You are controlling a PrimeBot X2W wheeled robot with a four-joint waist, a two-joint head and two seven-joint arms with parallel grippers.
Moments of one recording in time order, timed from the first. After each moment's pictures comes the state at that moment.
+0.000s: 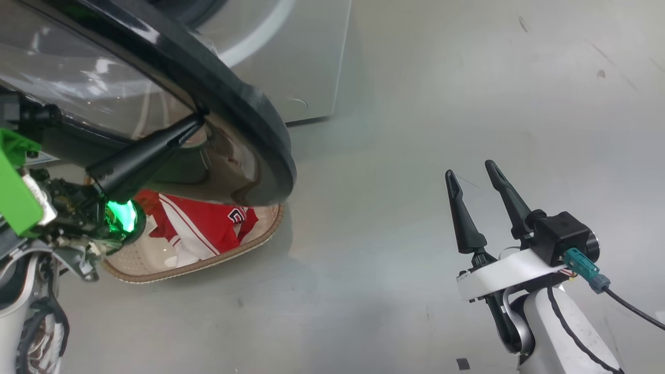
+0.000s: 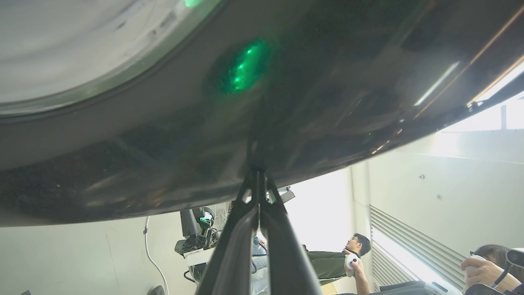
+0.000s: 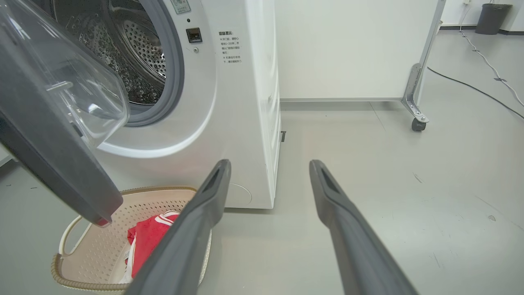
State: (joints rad) left arm -0.42 0.30 -0.07 -0.18 -2.02 0.02 0.85; right arm -0.19 -0.06 0.28 0.15 0.30 0.03 -0.24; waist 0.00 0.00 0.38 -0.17
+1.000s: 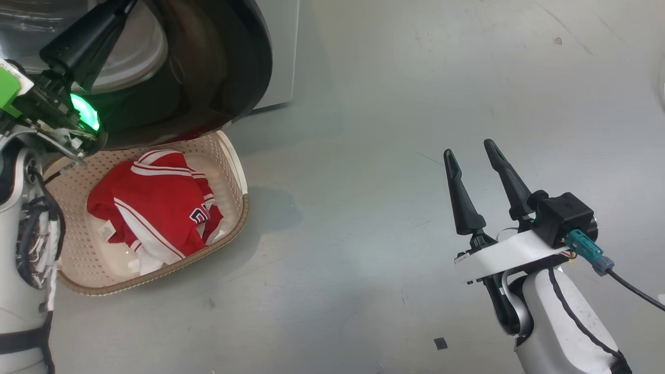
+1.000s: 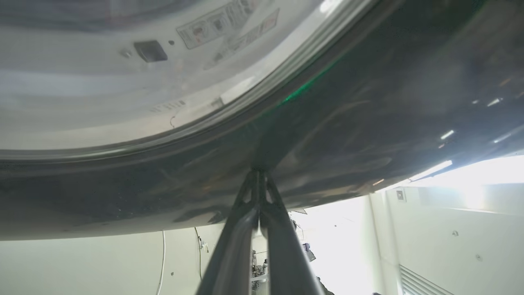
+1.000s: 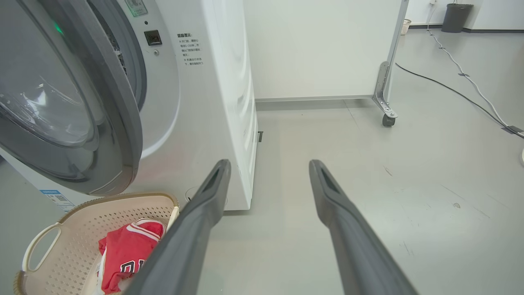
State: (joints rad) left arm -0.73 0.24 -0.06 0.12 -1.86 0.04 0.64; right arm -0.25 -0.05 0.28 0.17 0.32 0.04 -0.25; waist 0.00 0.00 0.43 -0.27
